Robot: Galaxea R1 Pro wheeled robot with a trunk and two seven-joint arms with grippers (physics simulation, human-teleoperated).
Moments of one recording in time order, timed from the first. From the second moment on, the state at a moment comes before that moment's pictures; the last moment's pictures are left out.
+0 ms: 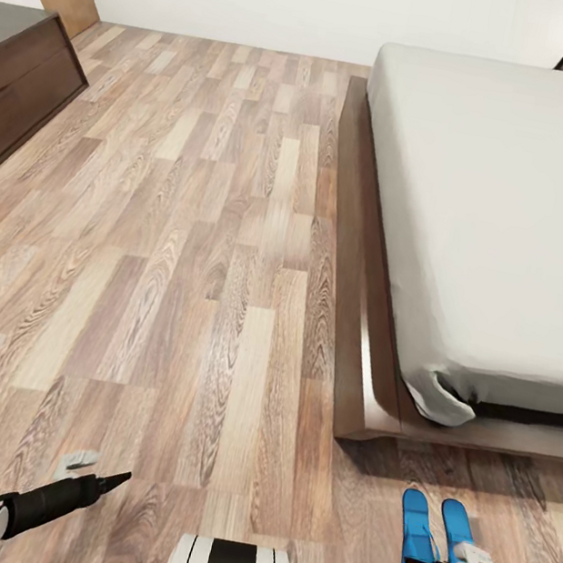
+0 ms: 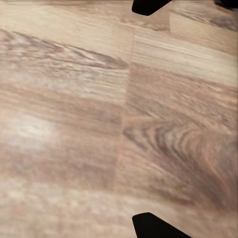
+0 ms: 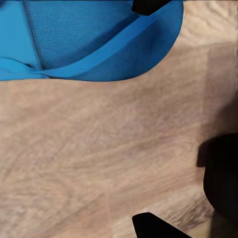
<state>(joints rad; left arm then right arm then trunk) -0.41 0.20 0.38 -0.56 0.11 0.28 -0.85 -0.46 -0.45 -0.03 -0.39 -0.26 0.30 0.72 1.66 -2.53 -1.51</state>
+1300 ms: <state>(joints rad) -0.41 0.17 0.34 -0.44 0.10 0.19 -0.74 -0.46 -0.44 -0.03 -0.15 -0.28 0.05 0.72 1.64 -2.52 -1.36</state>
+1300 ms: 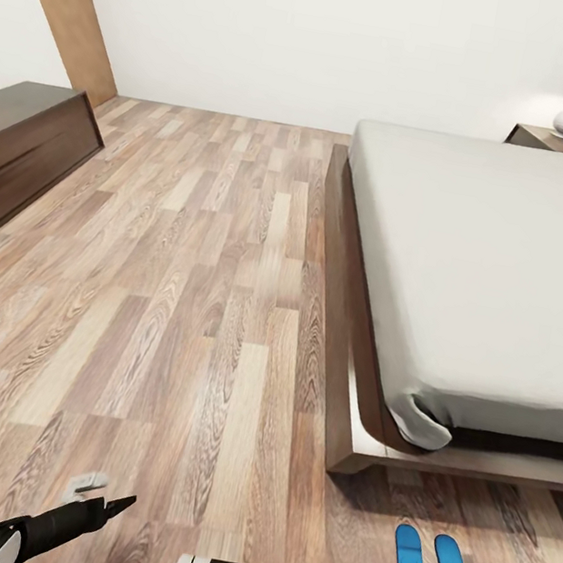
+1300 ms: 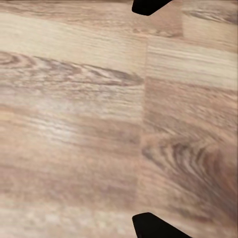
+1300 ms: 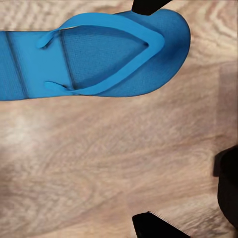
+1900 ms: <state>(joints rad) -0.41 0.17 0.34 -0.44 0.10 0.19 -0.74 -0.46 -0.44 -0.03 -0.15 -0.28 0.05 0.72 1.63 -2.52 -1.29</state>
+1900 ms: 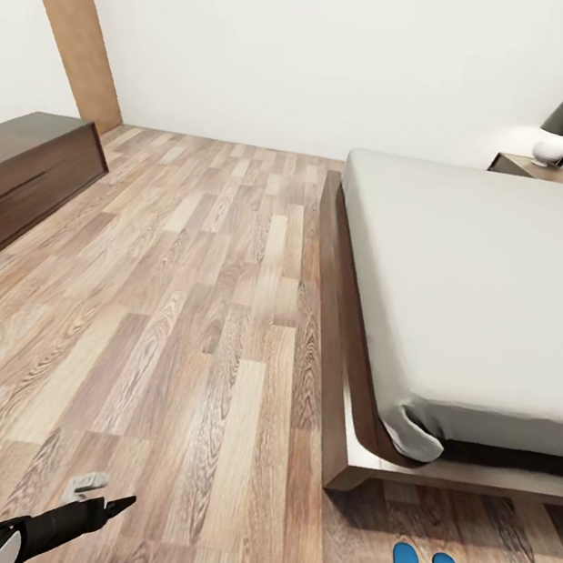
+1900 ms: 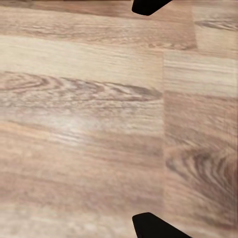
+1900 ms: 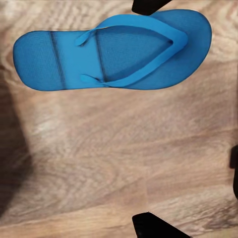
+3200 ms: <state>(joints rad) -0.41 0.09 0.30 -0.35 0.10 0.07 -0.60 -0.46 -0.17 -0.02 -0.10 -0.27 0.00 0.70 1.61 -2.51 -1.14</state>
